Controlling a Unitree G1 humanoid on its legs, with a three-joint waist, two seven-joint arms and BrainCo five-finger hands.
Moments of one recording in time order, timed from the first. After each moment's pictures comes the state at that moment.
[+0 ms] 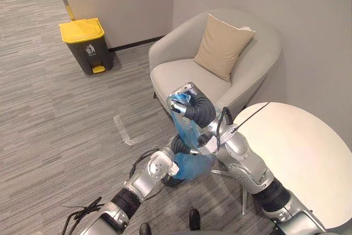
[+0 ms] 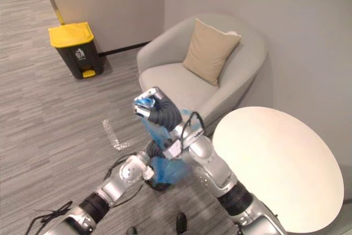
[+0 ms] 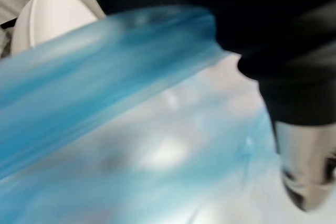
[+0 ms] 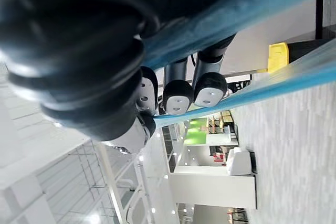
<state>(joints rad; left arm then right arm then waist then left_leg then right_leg) -0.28 0.18 -0.59 0.49 0.21 -0.18 0.06 -0.38 -0.29 0.53 -0.26 0.56 -0.14 0.09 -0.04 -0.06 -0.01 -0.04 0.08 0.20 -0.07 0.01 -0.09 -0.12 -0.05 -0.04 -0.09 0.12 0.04</state>
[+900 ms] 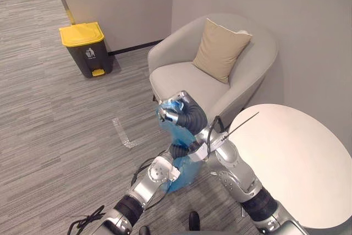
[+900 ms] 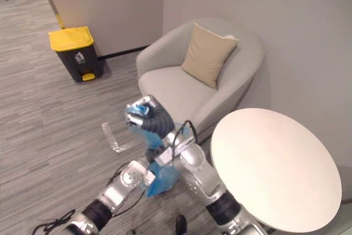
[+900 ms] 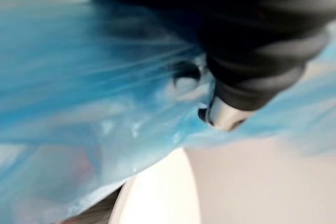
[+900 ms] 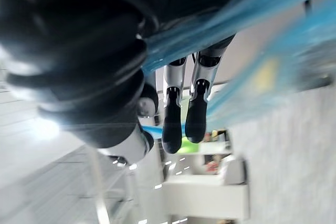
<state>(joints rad) -0.16 0.16 -0.46 0.34 0.04 -0.12 0.07 -0.21 -0.23 0.51 -0.18 0.35 -0.14 0.12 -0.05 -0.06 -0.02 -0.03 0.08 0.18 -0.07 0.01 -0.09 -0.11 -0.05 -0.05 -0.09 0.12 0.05</state>
